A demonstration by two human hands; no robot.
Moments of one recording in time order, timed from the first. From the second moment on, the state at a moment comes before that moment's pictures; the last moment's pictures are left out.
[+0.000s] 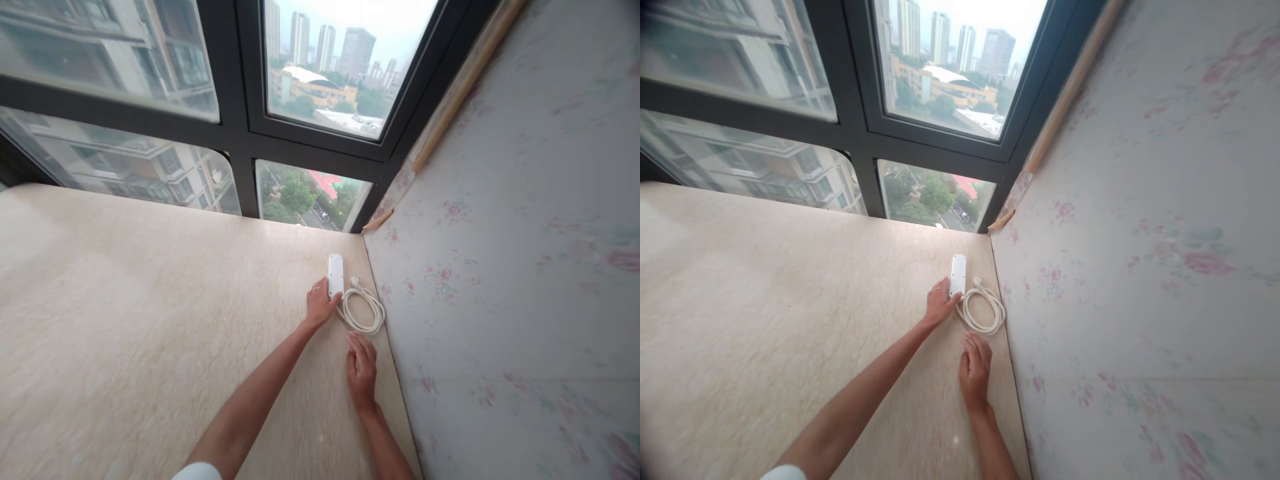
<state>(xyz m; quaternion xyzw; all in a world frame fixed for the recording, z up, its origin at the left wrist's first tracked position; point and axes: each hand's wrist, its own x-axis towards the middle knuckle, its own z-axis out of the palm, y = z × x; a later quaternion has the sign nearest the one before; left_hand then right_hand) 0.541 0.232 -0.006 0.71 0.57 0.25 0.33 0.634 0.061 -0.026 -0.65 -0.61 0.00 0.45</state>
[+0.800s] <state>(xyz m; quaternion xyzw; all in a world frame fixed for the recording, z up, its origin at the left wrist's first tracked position) 0.299 0.013 -0.004 0.60 0.55 0.49 0.31 0.573 0.005 -0.068 -0.62 -0.74 -0.07 0.25</state>
